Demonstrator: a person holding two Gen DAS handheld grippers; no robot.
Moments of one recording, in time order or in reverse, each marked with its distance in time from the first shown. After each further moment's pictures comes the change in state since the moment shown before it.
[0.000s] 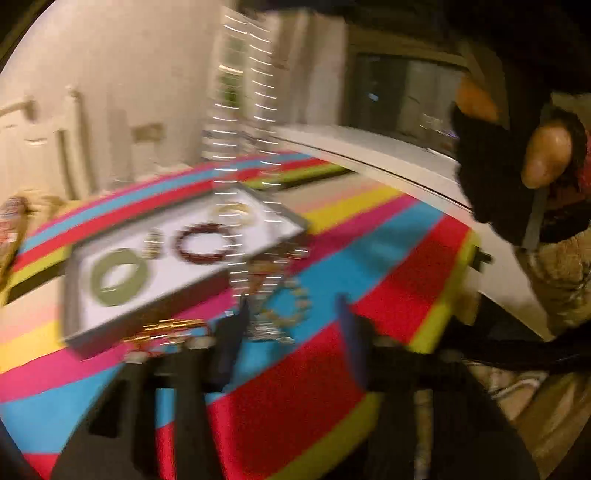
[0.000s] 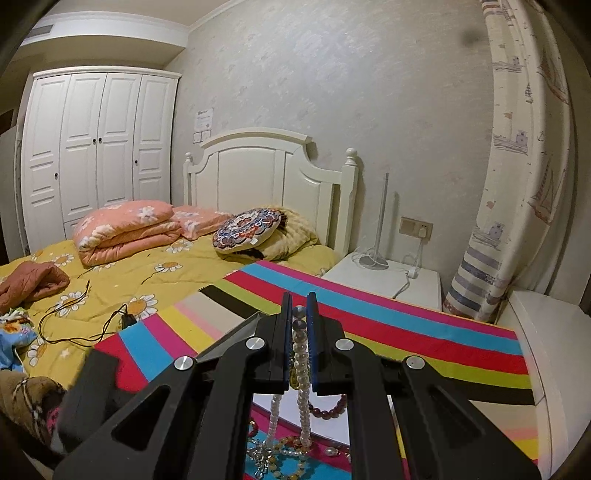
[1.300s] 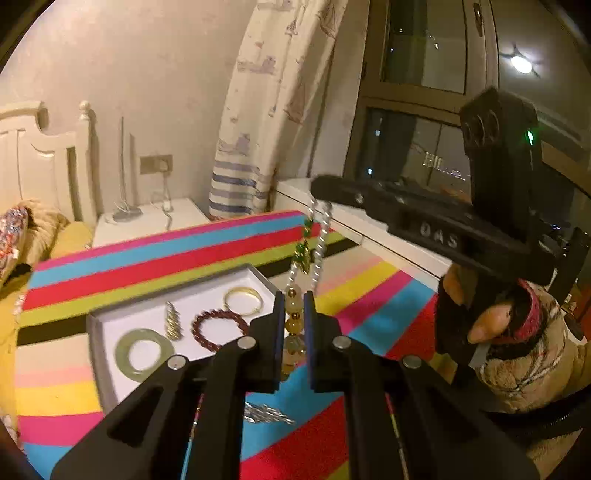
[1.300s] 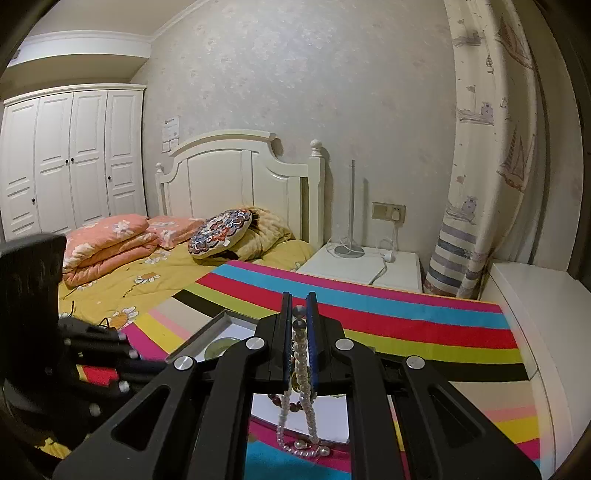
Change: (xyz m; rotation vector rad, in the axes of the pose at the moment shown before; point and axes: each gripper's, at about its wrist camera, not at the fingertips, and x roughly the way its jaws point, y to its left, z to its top) left arm -0.057 0.018 0.089 -0.084 -0.164 0.018; right arm -0.002 -0.051 -0.012 0.112 0.008 -0.076
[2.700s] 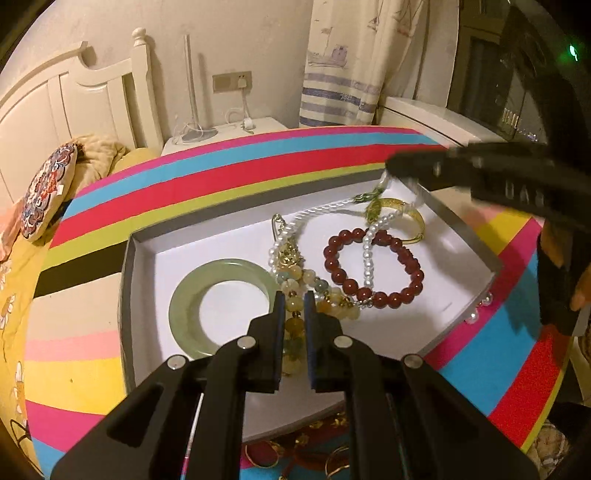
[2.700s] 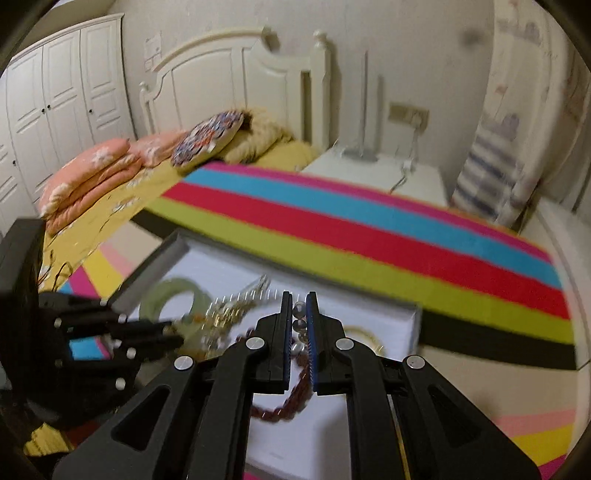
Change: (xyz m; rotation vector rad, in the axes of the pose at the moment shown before) left arm 0.118 0.120 -0.056 -0.085 0.292 0.299; right arm 0.176 -0.020 -0.055 0.016 0.423 0.058
